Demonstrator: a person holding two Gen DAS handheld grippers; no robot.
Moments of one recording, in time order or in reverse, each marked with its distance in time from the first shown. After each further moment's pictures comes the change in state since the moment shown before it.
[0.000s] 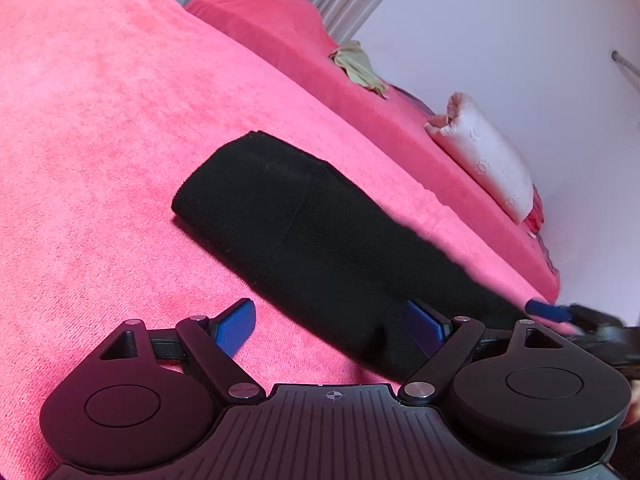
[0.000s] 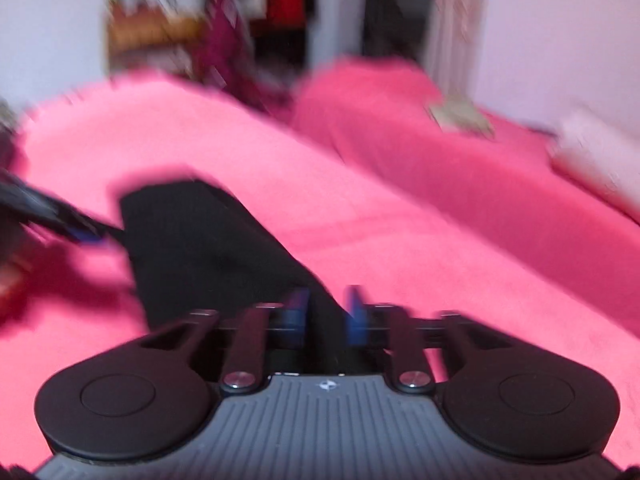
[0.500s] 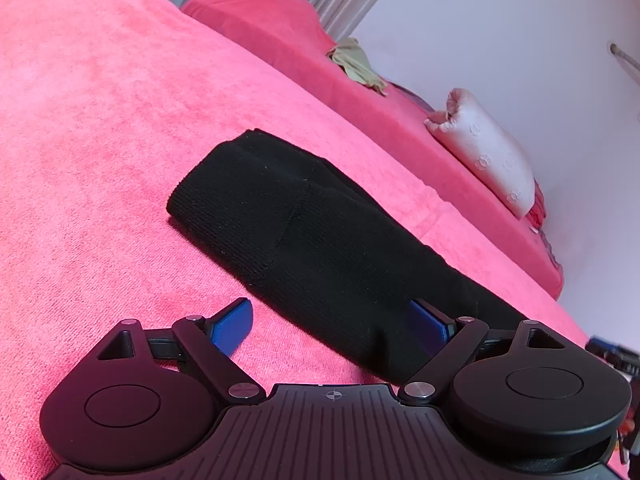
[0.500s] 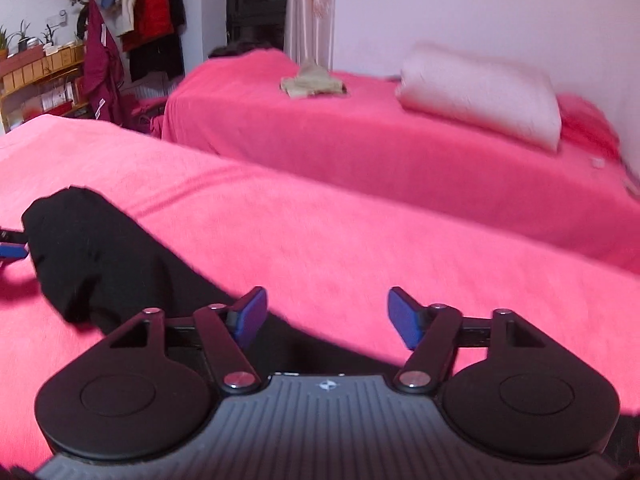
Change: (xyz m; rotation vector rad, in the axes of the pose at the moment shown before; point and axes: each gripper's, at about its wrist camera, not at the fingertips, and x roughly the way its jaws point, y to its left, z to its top) left arm 0.004 -0.002 -0.001 0.013 0.003 0.005; right arm -0.098 -0.124 -0.088 0.335 -0.076 -0.057
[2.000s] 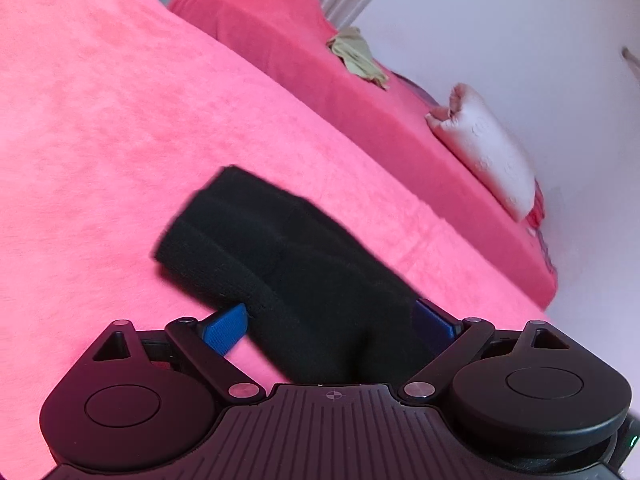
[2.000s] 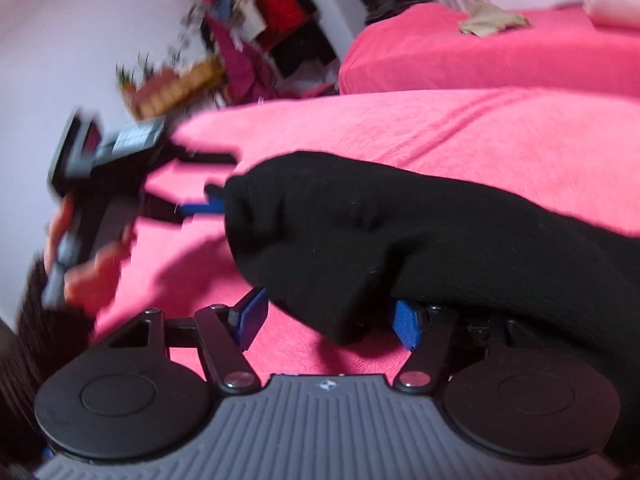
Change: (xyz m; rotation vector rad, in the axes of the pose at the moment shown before) left arm 0.008 -0.013 0.048 -0.019 0.062 0.013; right arm 0.089 0.149 -0.024 0.135 0.062 0.645
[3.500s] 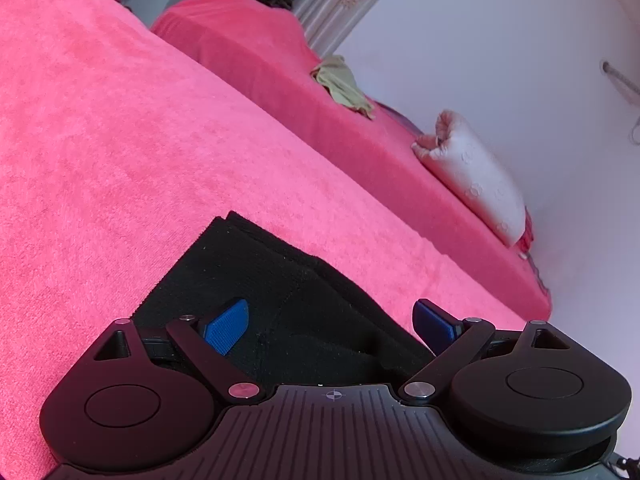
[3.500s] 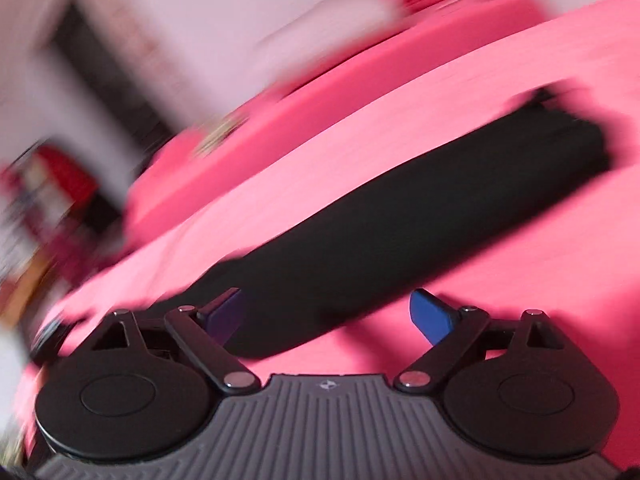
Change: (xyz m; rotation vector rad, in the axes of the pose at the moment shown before) left arm 0.045 0.016 0.019 0.015 -0.111 -0.081; right arm -0.291 -0.066 -0.091 0.583 -0.462 -0.681
